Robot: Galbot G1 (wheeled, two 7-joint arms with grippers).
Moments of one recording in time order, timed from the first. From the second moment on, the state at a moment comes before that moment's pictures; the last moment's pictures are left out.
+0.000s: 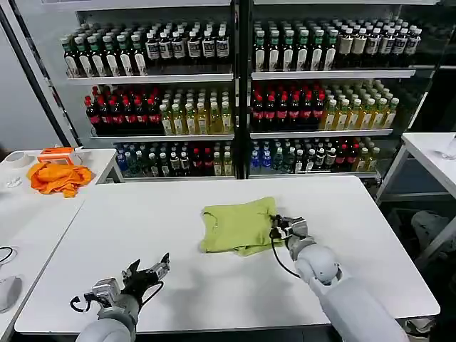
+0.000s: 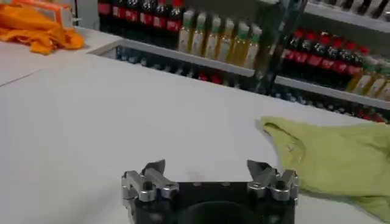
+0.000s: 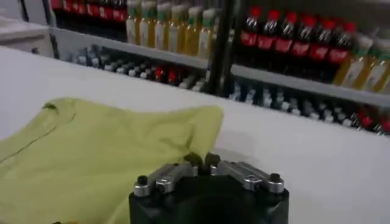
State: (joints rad) left arm 1.44 -1.24 -0.46 -2.11 -0.67 0.51 -0.37; right arm -0.78 1.10 0.02 1.60 0.45 -0.50 0.17
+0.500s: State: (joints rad) left arm 1.47 -1.24 -0.45 -2.16 -0.60 0.44 -0.32; right arm -1.11 1.12 0.26 1.80 0.31 -0.19 0.19
